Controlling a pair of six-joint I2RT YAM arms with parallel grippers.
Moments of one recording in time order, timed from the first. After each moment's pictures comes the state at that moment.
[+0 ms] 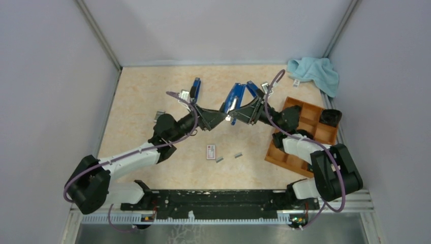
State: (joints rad) left arm -0.75 1.27 0.63 0.86 0.22 -0.94; right arm 0.32 1.36 0.53 1.22 -0.84 1.17
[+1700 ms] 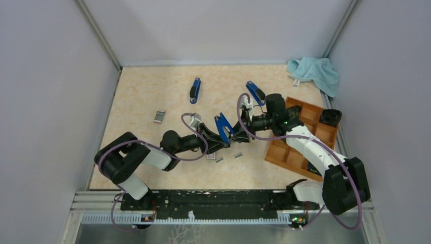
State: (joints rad) left arm -0.74 1.62 0.36 1.51 0.60 -0.67; right arm 0.40 1.24 0.81 -0.16 -1.11 -0.27
